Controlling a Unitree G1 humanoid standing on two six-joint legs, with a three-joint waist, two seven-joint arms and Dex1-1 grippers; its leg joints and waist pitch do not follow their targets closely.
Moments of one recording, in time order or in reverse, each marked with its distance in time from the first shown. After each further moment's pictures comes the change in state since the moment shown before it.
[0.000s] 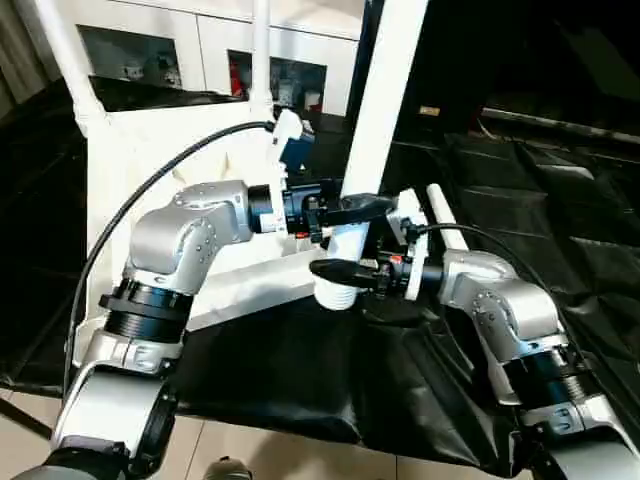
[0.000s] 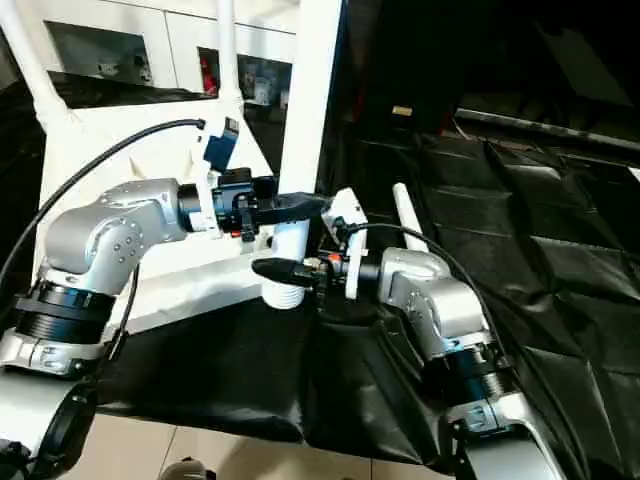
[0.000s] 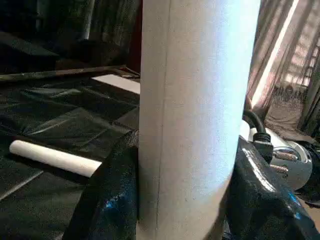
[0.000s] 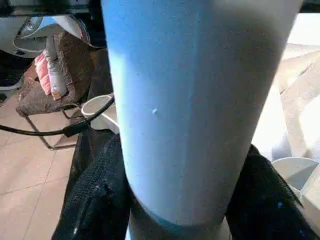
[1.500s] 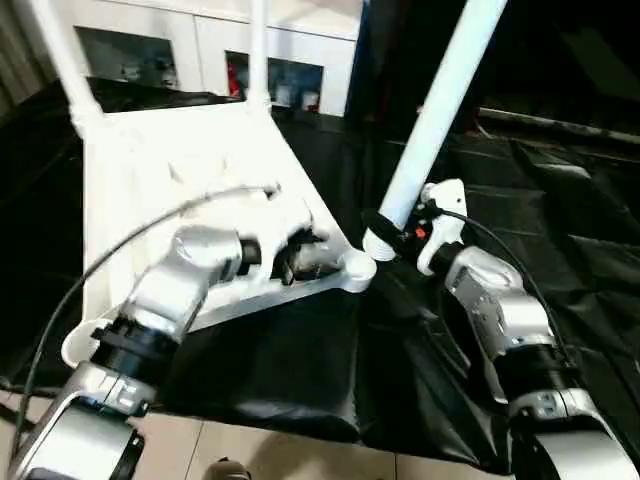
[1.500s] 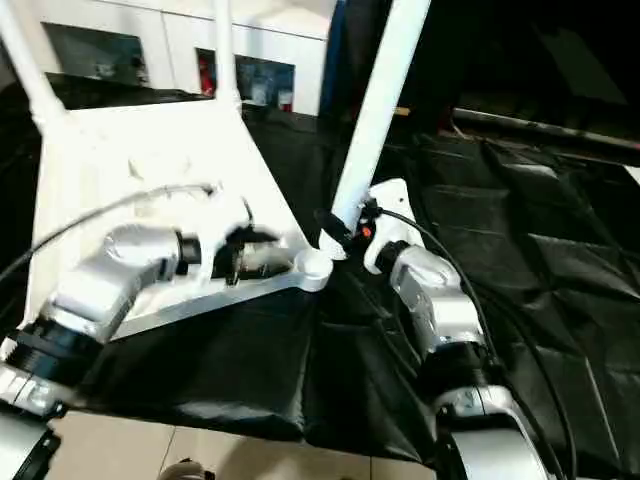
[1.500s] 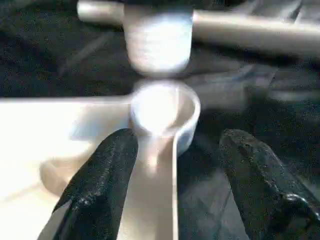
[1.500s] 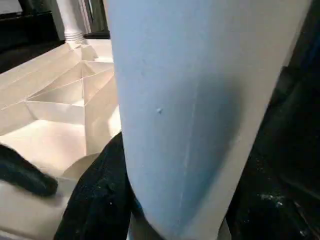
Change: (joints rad) left arm 0.154 0.141 -0.261 0.106 0.399 -0.256 0.156; right arm -0.048 0.081 -0.174 0.299 -0.169 -0.330 -0.453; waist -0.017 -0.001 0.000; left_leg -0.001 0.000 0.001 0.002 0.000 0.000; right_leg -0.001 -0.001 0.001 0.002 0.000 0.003
